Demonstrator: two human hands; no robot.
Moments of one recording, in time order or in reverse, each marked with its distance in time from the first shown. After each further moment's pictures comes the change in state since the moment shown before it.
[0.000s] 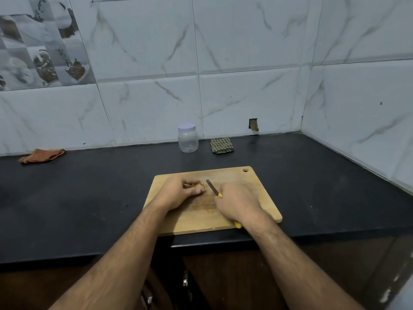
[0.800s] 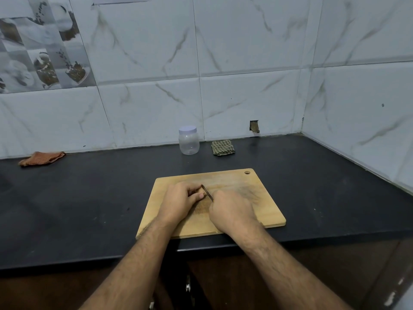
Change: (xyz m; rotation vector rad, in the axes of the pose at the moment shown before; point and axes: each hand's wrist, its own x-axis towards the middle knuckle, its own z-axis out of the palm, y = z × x) left_hand -0.004 -0.016 0.020 0.134 0.221 0.247; right_hand -0.020 -0.032 -0.003 -0.080 -0.006 0.020
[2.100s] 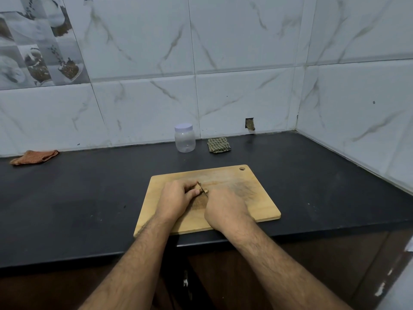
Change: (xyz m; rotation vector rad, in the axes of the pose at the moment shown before) left_hand -0.004 0.003 0.000 0.023 0.015 -0.031; right_hand -0.005 -0.009 -0.003 0.015 -0.051 0.047
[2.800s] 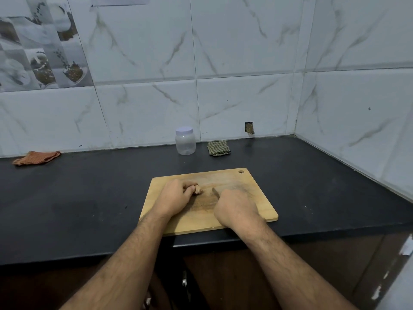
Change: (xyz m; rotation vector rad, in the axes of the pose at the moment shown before) left_hand 0.005 0.012 -0.017 0.063 -0.098 -0.077; right_hand -0.002 0.019 -0.009 0.050 -0.019 0.101
